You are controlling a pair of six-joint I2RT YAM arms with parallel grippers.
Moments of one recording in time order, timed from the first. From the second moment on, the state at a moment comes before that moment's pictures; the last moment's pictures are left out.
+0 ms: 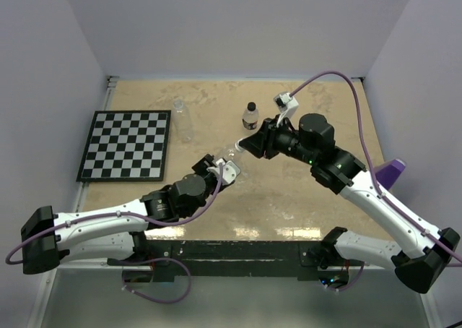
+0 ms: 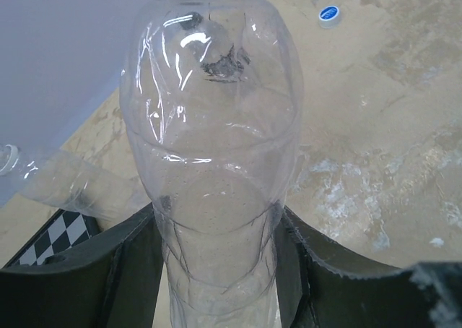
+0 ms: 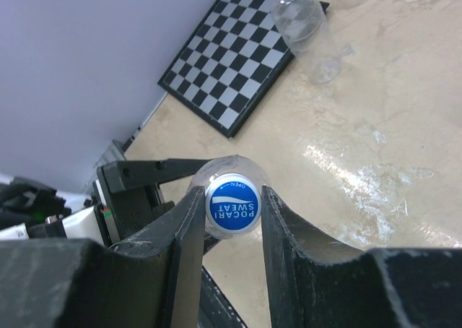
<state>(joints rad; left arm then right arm) -1.16 1.00 0.62 0.13 -0.59 0.32 0.71 1.07 1.10 -0.28 -0.23 0.49</state>
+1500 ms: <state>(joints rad) -0.86 0.86 0.34 0.57 0.30 -0.07 0.71 0.92 1.06 -0.22 -0.60 -0.03</state>
